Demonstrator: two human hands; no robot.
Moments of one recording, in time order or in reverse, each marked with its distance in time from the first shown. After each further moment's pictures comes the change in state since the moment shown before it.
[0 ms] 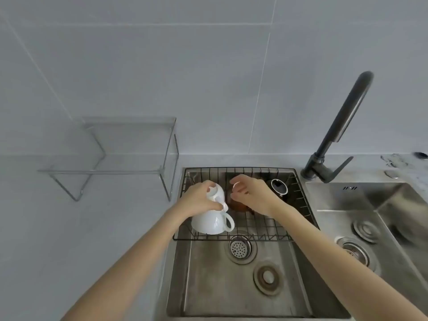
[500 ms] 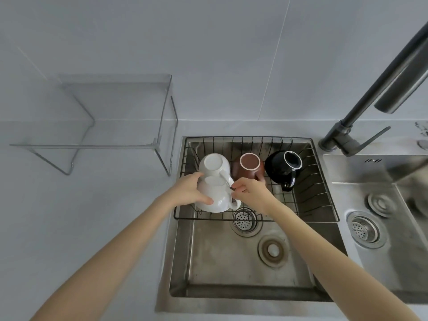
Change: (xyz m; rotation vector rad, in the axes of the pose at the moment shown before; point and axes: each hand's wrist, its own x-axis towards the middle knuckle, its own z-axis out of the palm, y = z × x) left_hand 0.024 -0.055 0.014 -0.036 -0.159 -0.173; right_hand 0.026 0.056 0.062 0.139 -0.143 0.268
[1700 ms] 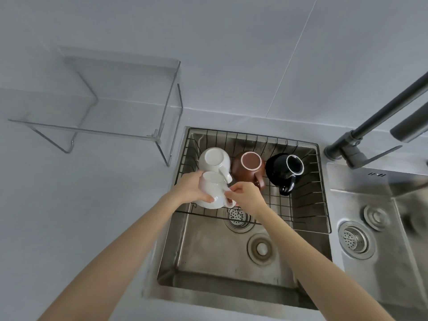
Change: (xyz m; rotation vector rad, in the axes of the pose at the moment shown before) left_hand 0.009 0.005 0.017 -0.063 0.046 -0.025; right_hand 0.013 0.004 0.008 0.125 0.027 0.112
